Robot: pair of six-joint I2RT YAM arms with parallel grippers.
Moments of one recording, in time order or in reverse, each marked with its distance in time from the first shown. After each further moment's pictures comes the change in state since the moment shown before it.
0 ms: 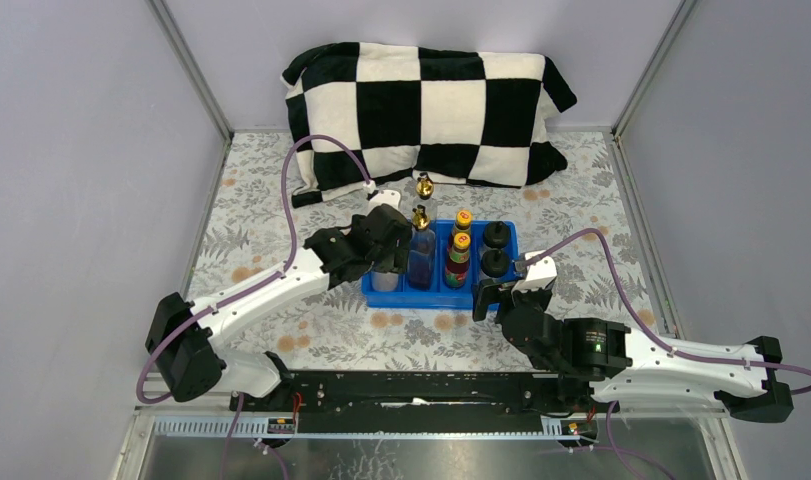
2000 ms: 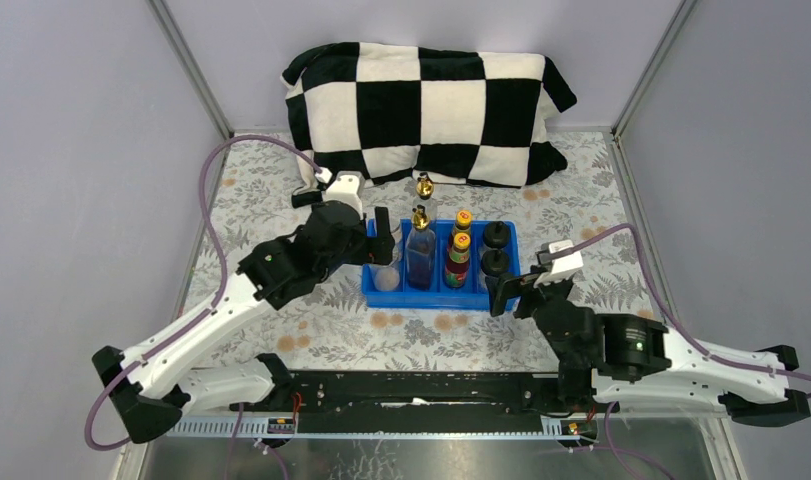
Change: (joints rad) left arm 0.015 -0.269 0.010 -0.005 0.000 0.016; right arm 0.000 -0.077 0.114 -0.093 -0.030 -0.124
